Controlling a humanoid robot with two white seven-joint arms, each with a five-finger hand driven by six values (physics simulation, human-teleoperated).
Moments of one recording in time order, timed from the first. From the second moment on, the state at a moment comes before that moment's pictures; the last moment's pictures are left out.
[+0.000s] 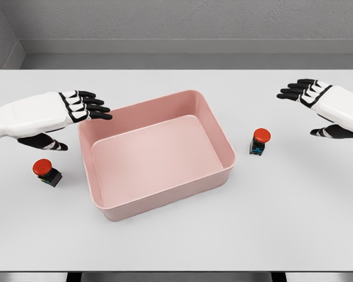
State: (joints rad) left arm -0.64 1.18 -0.79 -1.76 -0.19 -0.61 -0.17; right arm -0.32 -1.07 0.43 -1.58 0.35 -0.61 0.04
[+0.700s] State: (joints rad) left arm -0.70 1.36 -0.86 -1.71 -0.28 -0.61 -0.17; right arm -0.40 -1.02 0.50 -1.61 0.40 -0.61 0.18
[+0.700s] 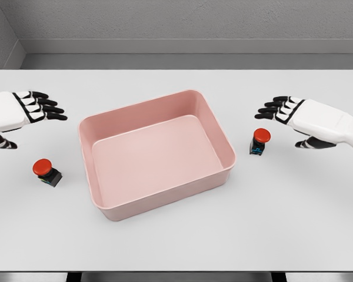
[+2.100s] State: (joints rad) left arm -0.71 1.34 -1.06 -1.72 -0.50 -0.59 -0.17; right arm -0.51 -0.91 0.65 -1.50 0.51 -0.61 0.22
